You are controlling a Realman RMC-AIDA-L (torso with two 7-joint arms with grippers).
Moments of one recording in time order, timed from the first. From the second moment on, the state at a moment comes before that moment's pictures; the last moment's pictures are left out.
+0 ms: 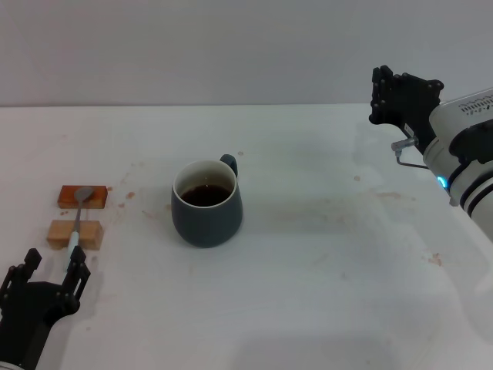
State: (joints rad) left arm 0.12 -2.08 2.32 0.66 -0.72 1.01 0.00; right arm 0.67 2.07 0.95 0.31 -2.40 -0.78 0.02
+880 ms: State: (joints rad) left arm 0.06 -2.08 2.38 0.61 -0.80 0.99 0.00; right arm 0.68 2.07 0.95 0.31 -2.40 -0.77 0.02
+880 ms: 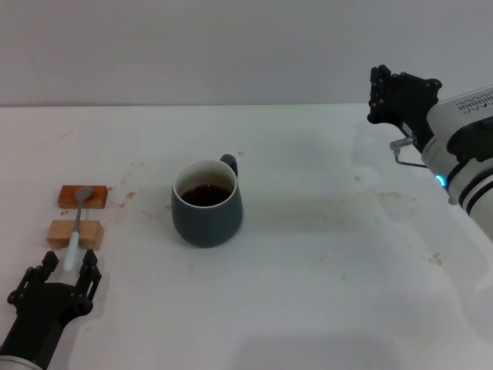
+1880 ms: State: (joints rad) left arm 0.06 -2.08 2.39 0.62 -0.81 0.99 0.03; right arm 0.68 2.07 0.95 0.31 -2.41 -0.77 0.00
